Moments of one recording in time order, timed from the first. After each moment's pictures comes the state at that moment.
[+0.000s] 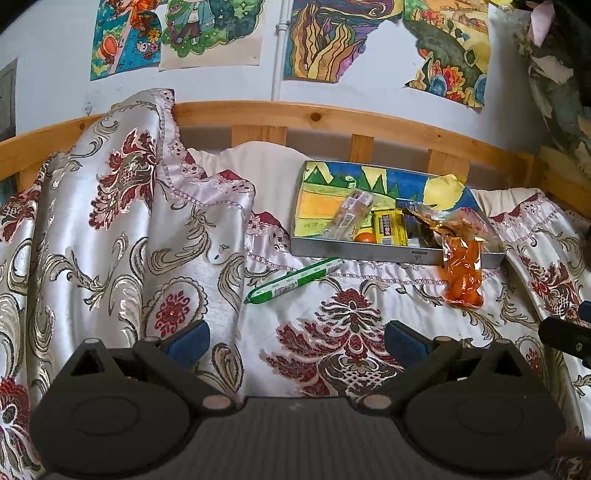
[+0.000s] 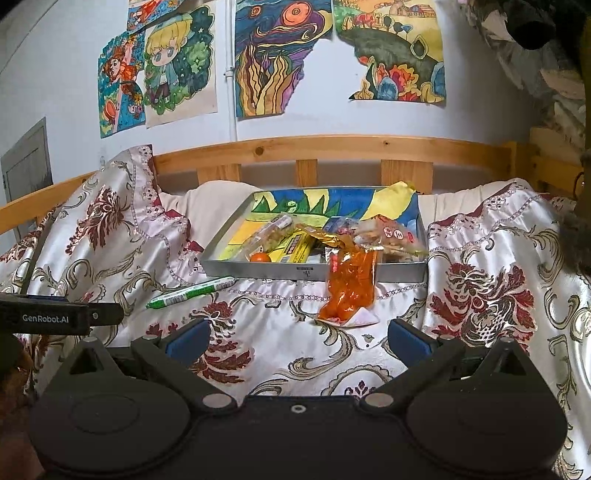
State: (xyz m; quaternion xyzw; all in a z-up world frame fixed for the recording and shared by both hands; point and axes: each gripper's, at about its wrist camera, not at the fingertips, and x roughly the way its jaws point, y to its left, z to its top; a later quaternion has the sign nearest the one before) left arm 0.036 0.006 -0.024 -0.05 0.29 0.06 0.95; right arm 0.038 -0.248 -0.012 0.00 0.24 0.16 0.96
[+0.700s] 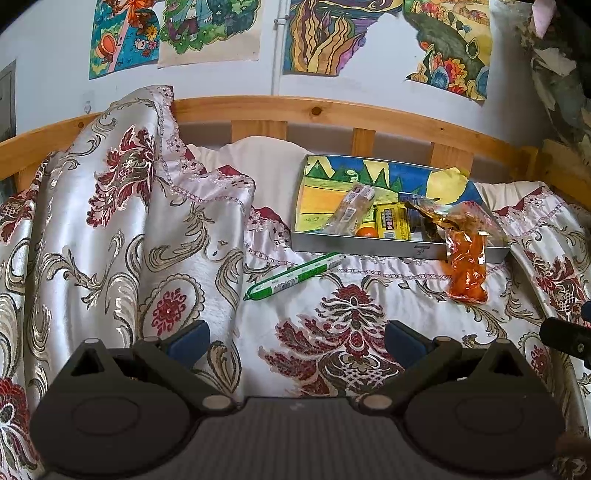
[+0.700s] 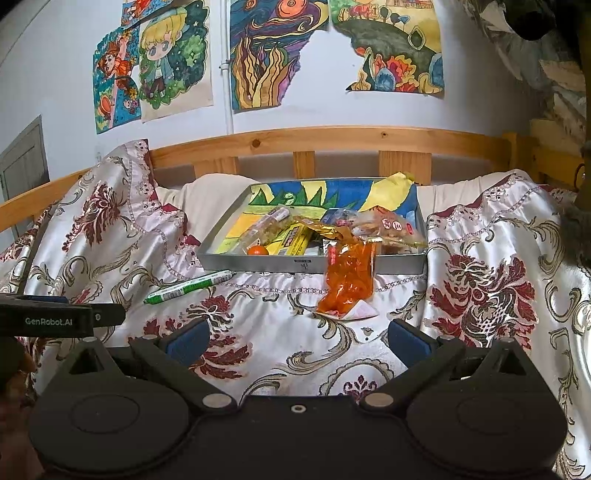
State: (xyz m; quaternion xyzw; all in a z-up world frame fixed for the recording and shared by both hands) left arm 0.042 0.002 -0.026 -0.05 0.30 0.07 0.95; right arm 0.042 -0.247 -0.014 0.01 0.25 0.15 0.96
